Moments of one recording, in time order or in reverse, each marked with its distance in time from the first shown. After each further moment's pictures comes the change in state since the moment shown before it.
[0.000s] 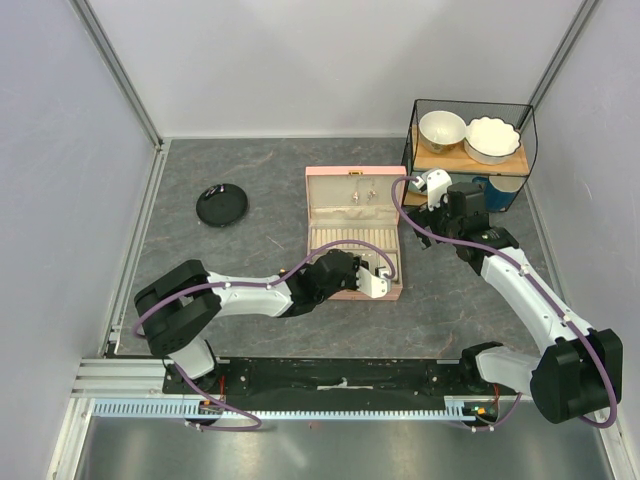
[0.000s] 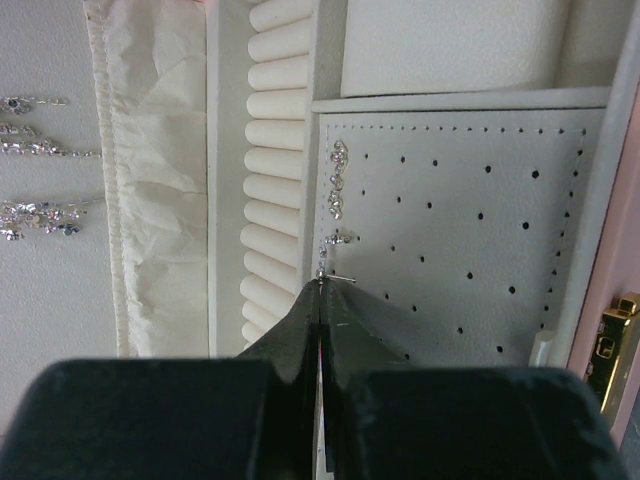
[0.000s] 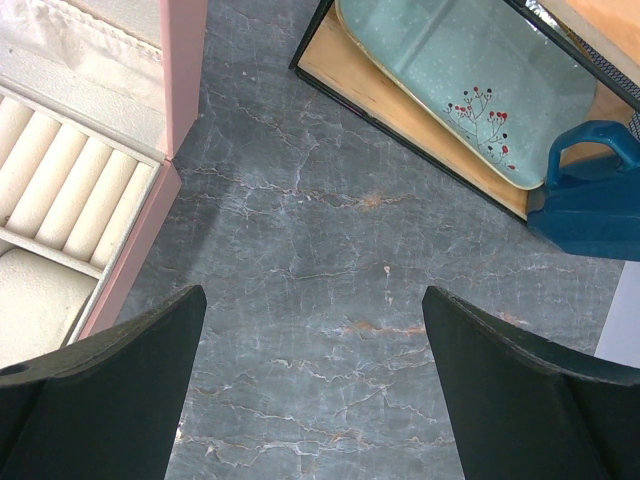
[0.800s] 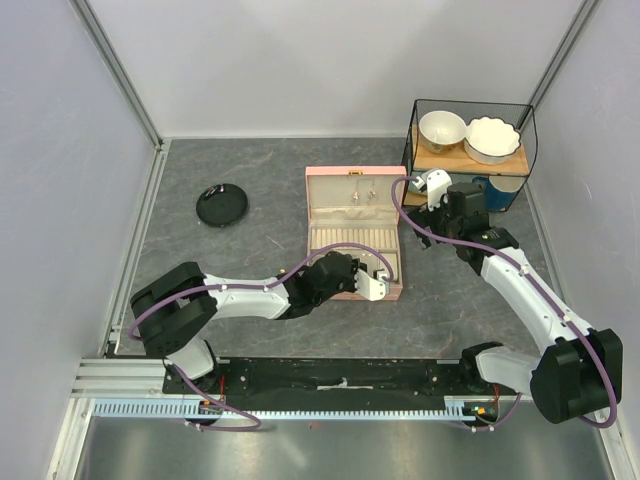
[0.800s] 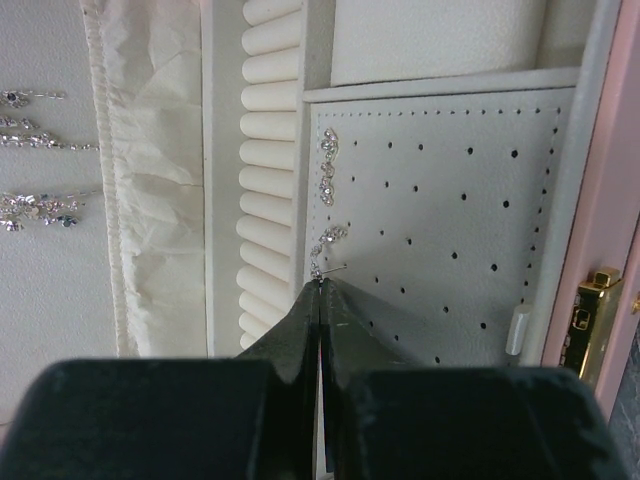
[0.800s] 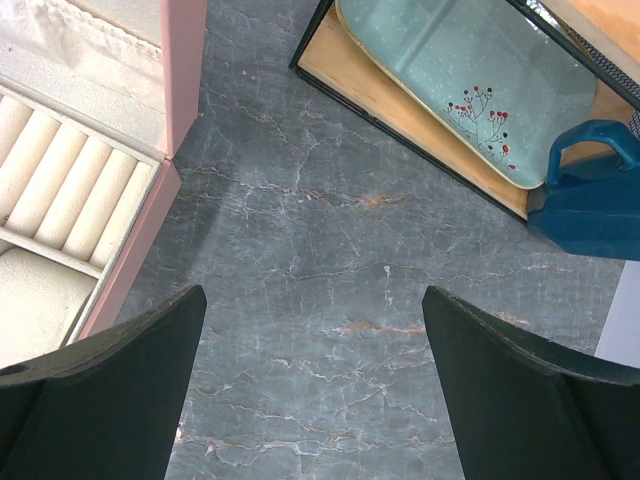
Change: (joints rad) left arm -0.012 -0.024 -0.024 -0.006 -0.005 0.000; right arm 0.000 0.000 -0.001 0.000 0.001 0.000
